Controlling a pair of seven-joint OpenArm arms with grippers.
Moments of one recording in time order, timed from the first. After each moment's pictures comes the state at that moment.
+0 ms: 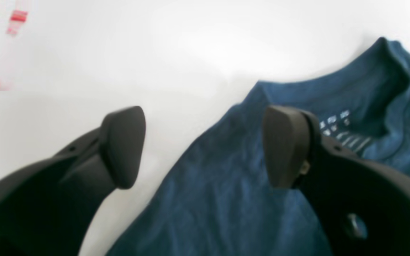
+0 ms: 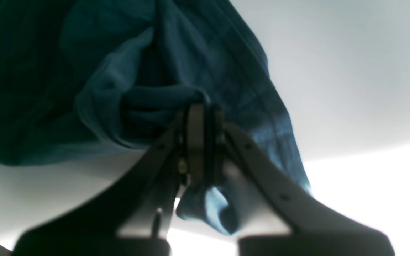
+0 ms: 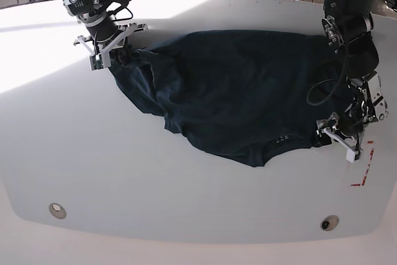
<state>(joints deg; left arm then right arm) -30.1 -18.8 -25.4 39.3 -11.3 -35.2 36.0 -24.1 -5.5 26.5 113.6 12.6 35.6 -46.4</state>
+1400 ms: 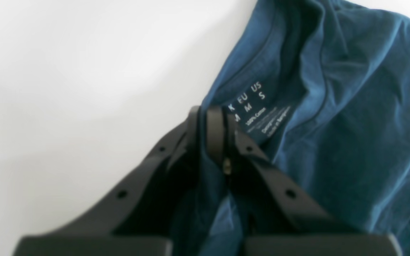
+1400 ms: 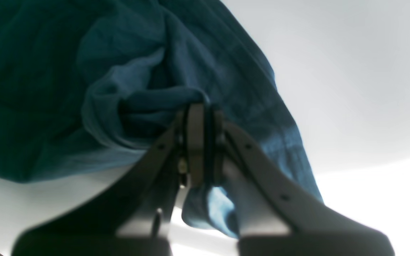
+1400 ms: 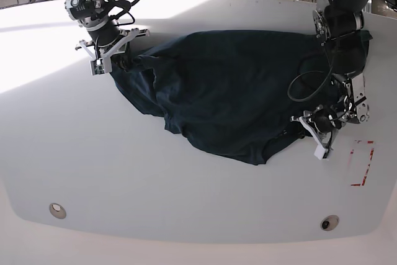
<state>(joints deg) -27.5 -15.1 -17.9 42.9 -14.0 -43.4 39.3 -22.3 -6.7 26.5 113.6 12.6 35.6 -46.5</state>
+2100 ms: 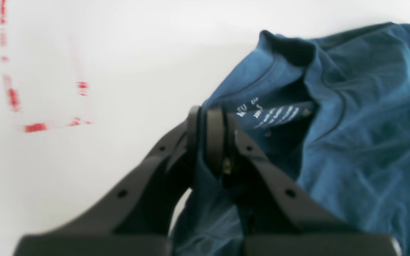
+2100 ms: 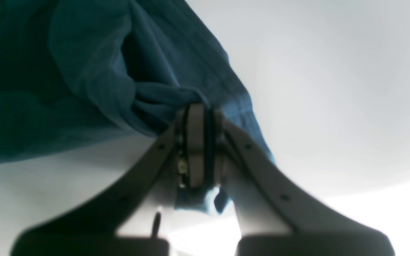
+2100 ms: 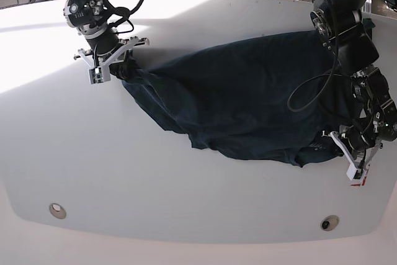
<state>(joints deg) -27.3 -14.7 -27.6 73.4 -10.3 -42.8 63.1 -19.3 -6.5 26.4 113.6 12.6 35.6 -46.5</state>
